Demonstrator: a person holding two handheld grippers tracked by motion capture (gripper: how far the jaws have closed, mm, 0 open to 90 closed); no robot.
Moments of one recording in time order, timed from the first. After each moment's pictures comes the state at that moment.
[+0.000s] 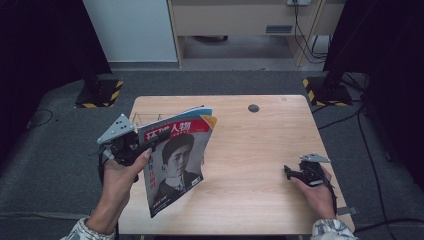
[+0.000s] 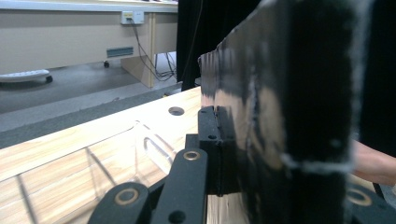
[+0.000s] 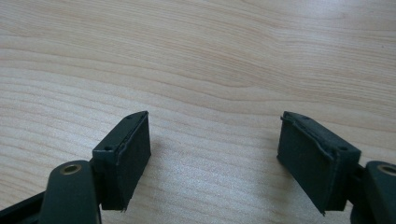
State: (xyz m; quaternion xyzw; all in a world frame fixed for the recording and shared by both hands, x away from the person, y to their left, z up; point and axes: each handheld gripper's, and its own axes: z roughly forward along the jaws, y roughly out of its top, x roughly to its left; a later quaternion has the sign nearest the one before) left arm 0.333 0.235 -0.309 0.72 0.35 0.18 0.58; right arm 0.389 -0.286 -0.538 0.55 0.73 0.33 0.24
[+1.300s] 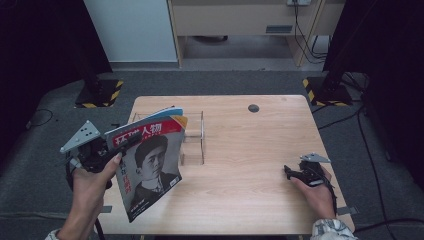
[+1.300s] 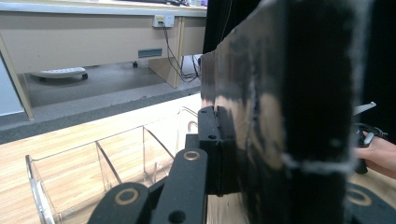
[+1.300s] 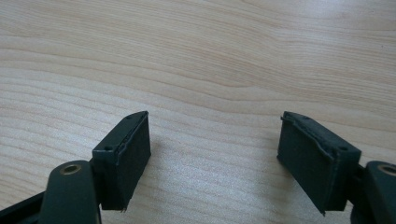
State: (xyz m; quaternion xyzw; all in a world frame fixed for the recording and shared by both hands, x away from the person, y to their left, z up) left arm 0.314 0.293 -0.311 0.70 0.38 0.21 0.57; right arm 0.389 -0.286 -0.538 0.55 0.73 0.33 0.24
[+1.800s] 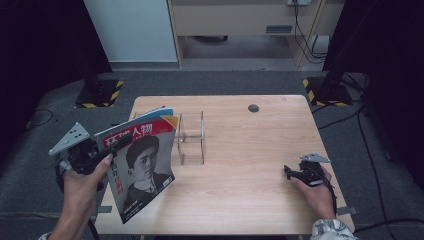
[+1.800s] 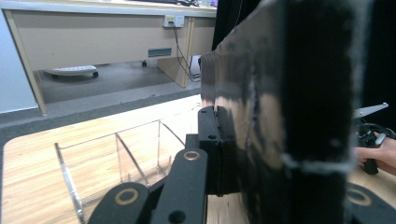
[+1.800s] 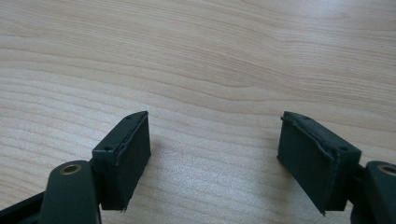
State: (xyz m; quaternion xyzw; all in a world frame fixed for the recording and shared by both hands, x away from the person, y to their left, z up) left arm 0.310 0.314 -0.312 0.69 0.39 0.22 0.56; right arm 0.389 -0.286 -0.538 0.55 0.73 0.33 0.24
